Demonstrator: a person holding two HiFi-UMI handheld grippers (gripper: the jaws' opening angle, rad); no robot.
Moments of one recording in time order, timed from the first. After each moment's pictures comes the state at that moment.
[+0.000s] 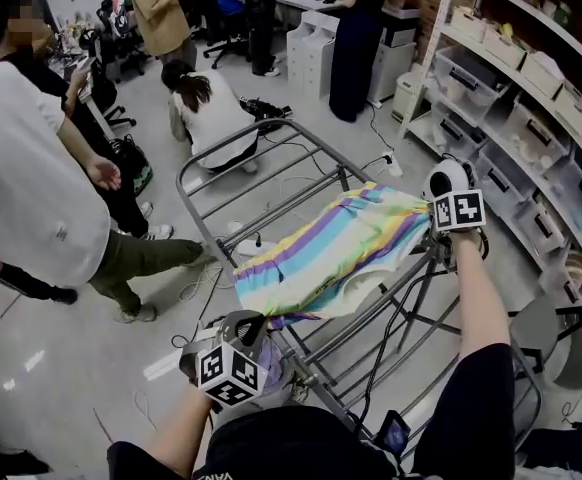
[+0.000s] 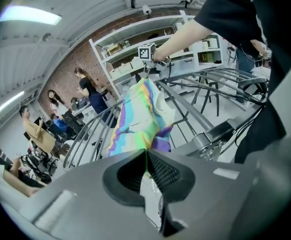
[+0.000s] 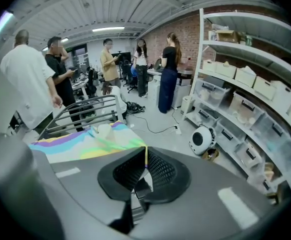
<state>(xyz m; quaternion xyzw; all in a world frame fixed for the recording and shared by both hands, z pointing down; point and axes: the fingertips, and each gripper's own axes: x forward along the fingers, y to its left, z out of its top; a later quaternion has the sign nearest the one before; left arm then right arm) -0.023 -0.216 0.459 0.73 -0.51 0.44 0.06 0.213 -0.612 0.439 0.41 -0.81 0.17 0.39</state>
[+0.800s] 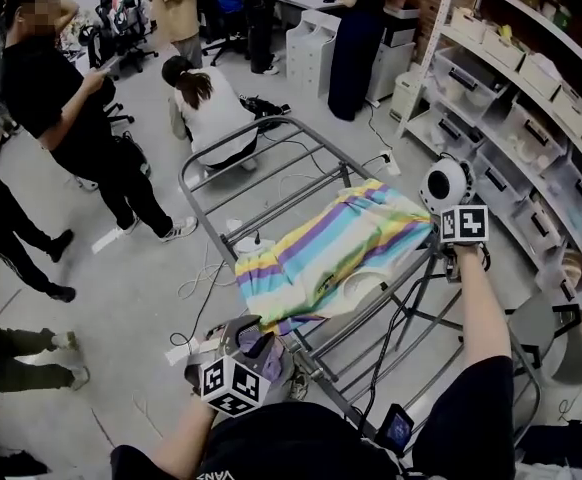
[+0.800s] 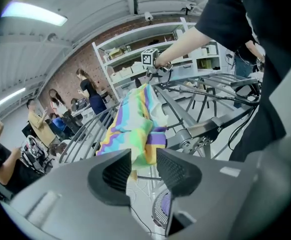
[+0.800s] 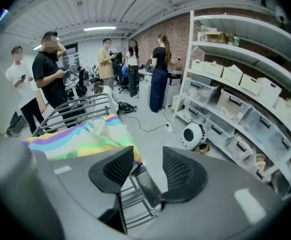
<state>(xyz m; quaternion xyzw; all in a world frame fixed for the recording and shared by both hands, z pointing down) -0.017 -0.190 0.466 0.75 -0.52 0.41 0.06 0.243 -0.592 0.444 0.46 -0.78 0.17 0.38</state>
